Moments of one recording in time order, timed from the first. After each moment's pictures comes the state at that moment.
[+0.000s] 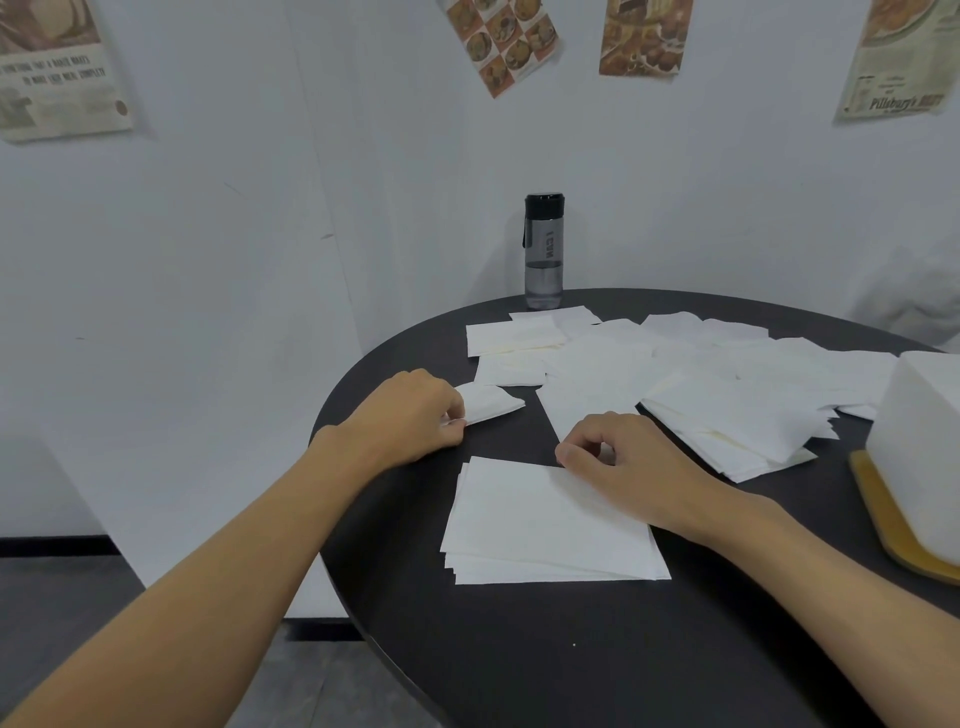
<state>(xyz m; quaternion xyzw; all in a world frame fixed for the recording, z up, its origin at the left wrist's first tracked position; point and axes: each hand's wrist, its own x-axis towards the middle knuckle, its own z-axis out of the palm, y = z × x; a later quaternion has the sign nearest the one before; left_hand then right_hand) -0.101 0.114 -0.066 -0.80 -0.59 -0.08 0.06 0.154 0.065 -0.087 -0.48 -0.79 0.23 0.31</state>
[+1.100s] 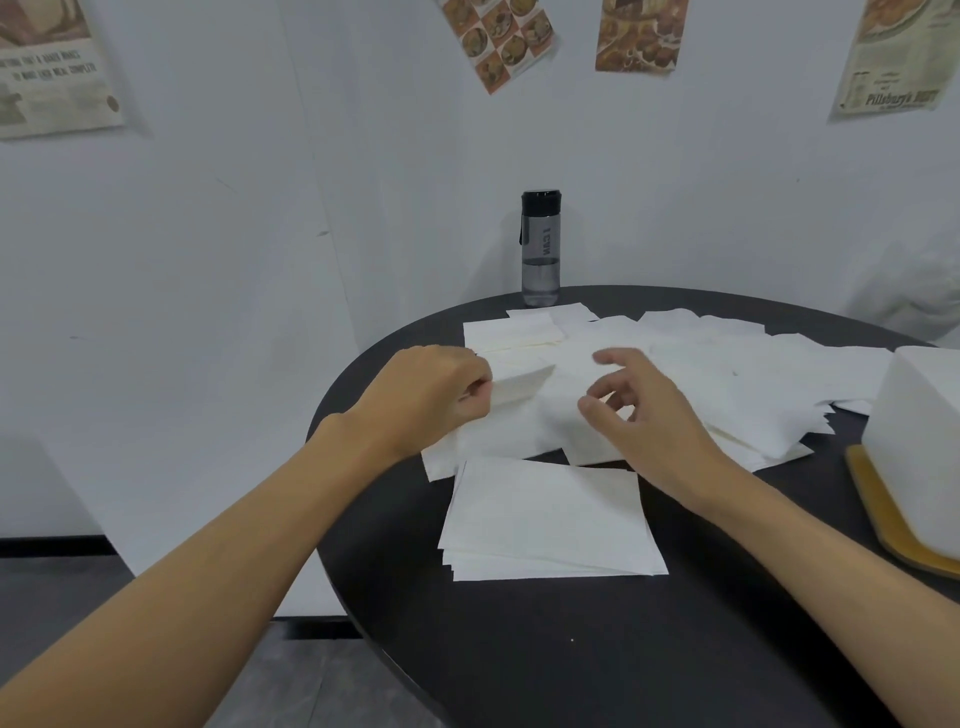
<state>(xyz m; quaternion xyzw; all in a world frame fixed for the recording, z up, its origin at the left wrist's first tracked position) -0.083 0.100 -0.051 -0.85 -0.43 -0.24 0.17 0.164 0.080 -0.083 -0.49 -0.70 0.26 0.45</state>
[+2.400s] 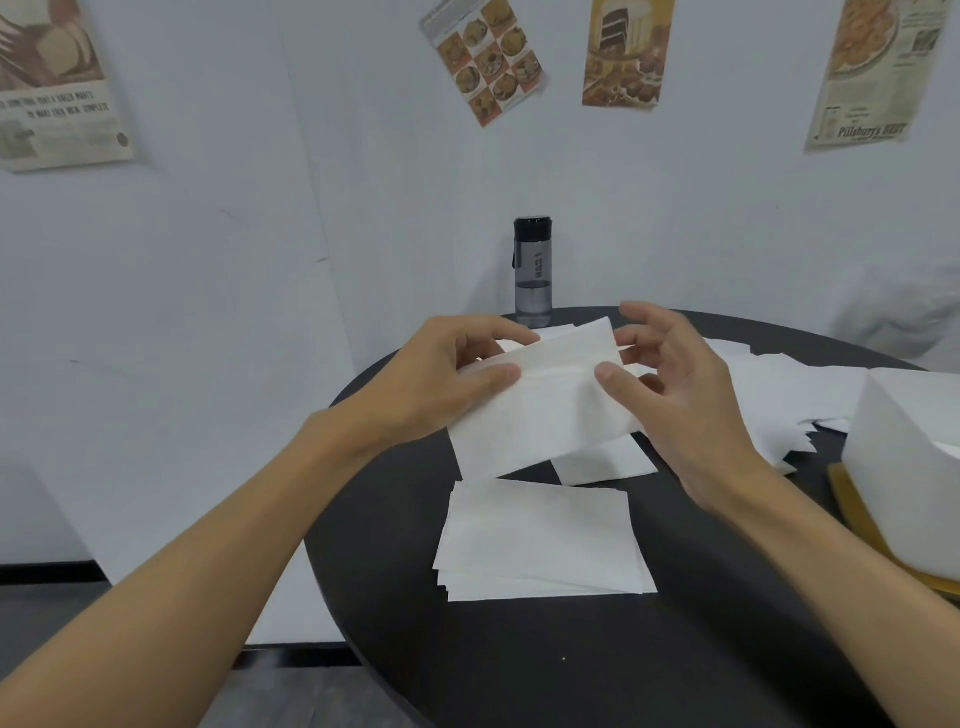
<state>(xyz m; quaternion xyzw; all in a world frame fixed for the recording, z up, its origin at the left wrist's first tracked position) -0.060 0.070 -0.001 -0.80 -0.39 -0.39 -0.22 0.171 0.061 -0.044 -0.36 -0.64 0.27 0.62</state>
